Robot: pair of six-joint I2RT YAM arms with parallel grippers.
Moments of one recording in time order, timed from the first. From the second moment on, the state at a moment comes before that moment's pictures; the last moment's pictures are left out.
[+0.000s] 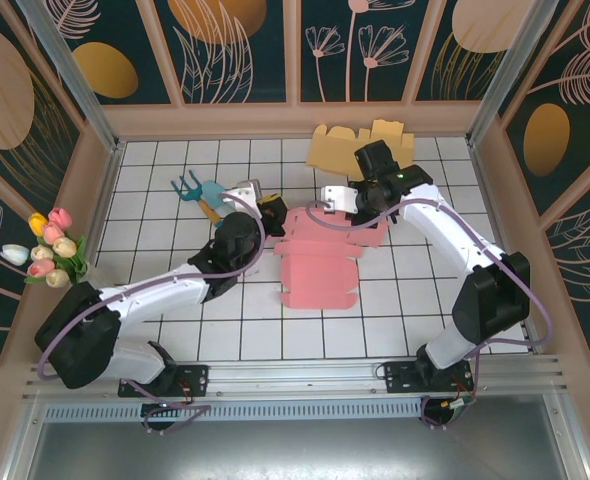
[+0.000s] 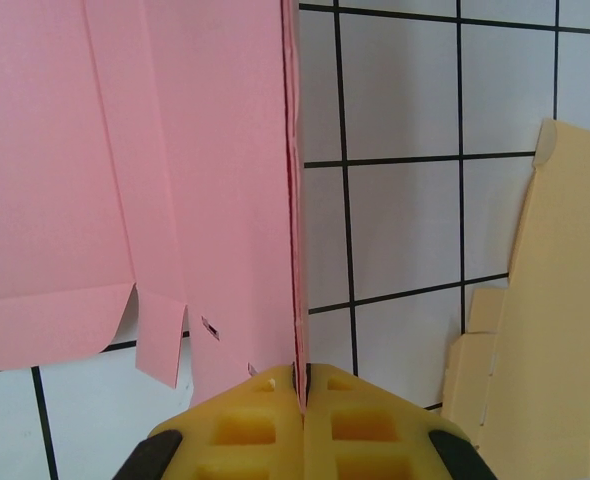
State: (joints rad) left arm -0.79 1.40 0.75 0.50 -0.34 -0.62; right arm 0.45 1.58 1.41 -0.90 -0.15 -1.14
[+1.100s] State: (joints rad) left arm -0.83 1.57 0.85 0.57 -0.16 -0.80; right arm 0.43 1.55 1.32 -0.82 -0.18 -1.13
